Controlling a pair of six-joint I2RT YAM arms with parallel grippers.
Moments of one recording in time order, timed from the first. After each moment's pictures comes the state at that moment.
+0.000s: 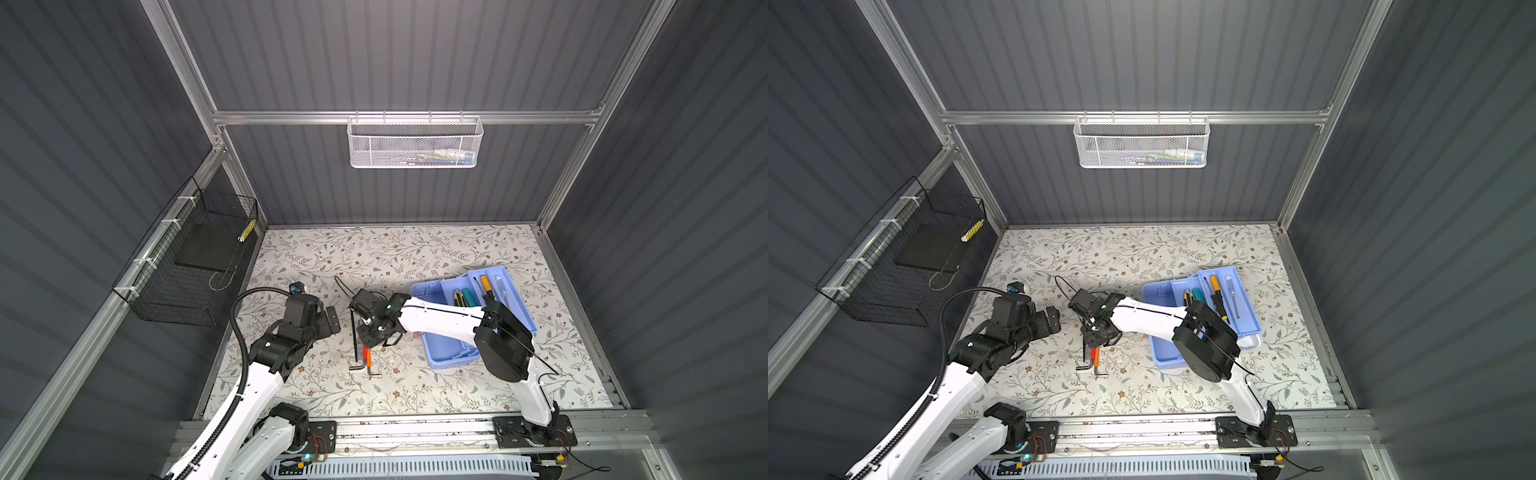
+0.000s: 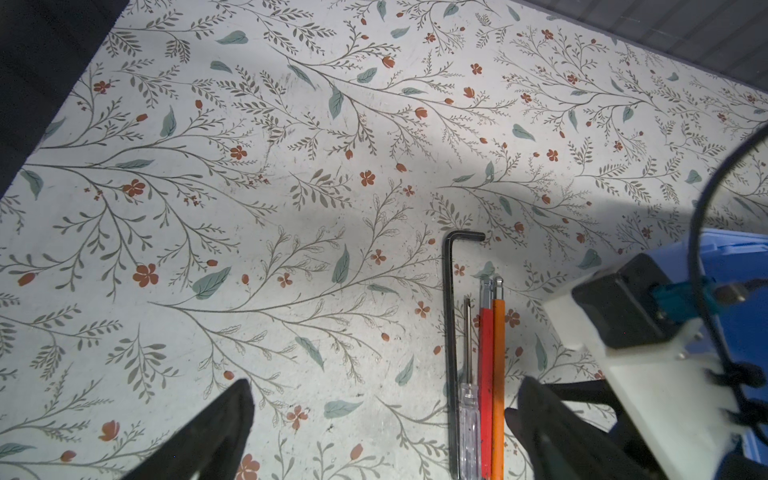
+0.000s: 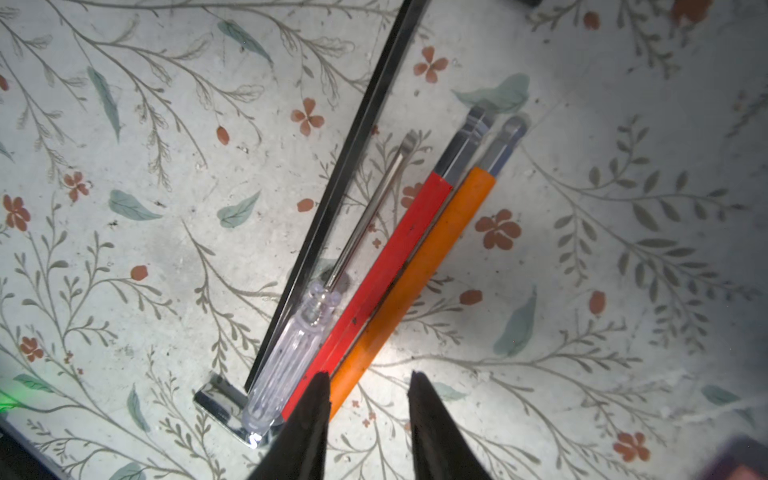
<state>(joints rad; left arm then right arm) -0.37 0.83 0.71 -0.69 -0.22 -0.48 1.06 2.15 1.68 -0.72 0.00 0.44</state>
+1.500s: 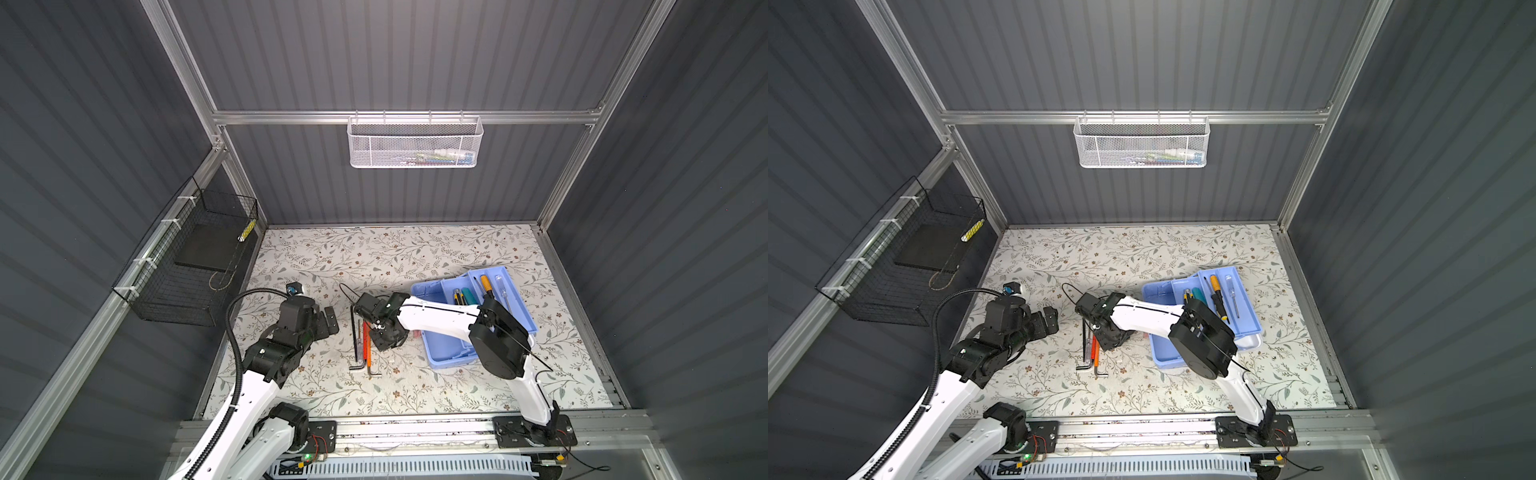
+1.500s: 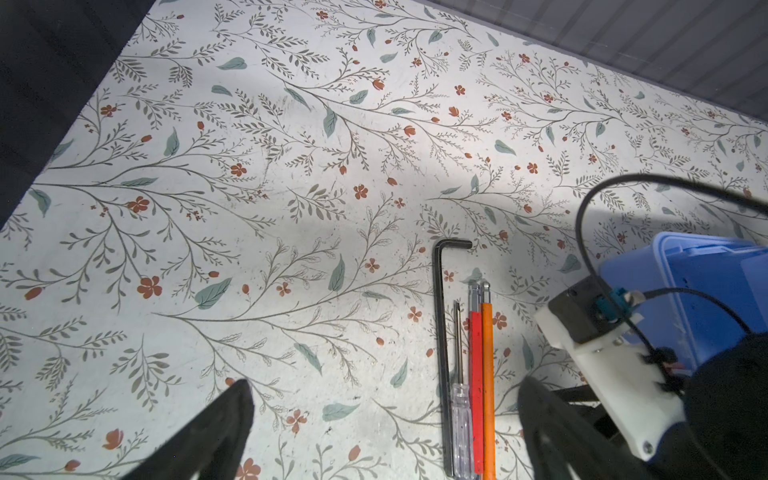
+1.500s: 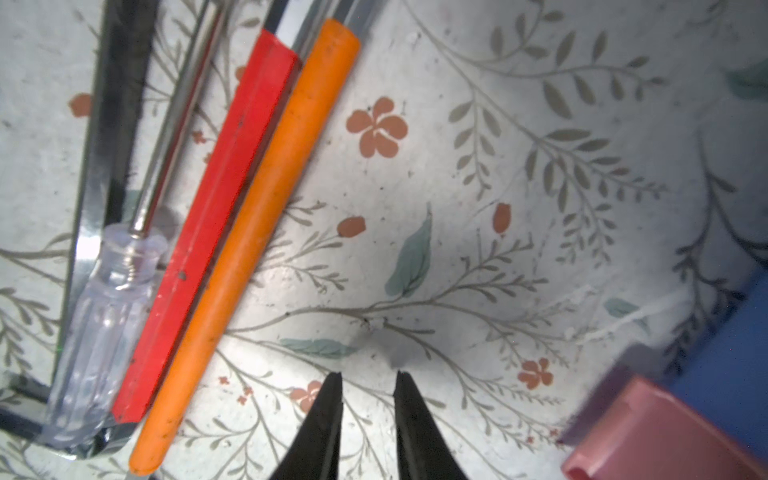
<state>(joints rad) -0.37 0.77 0.71 -0.70 -0.22 -0.45 1.04 2.17 1.66 -0.88 0.10 0.43</state>
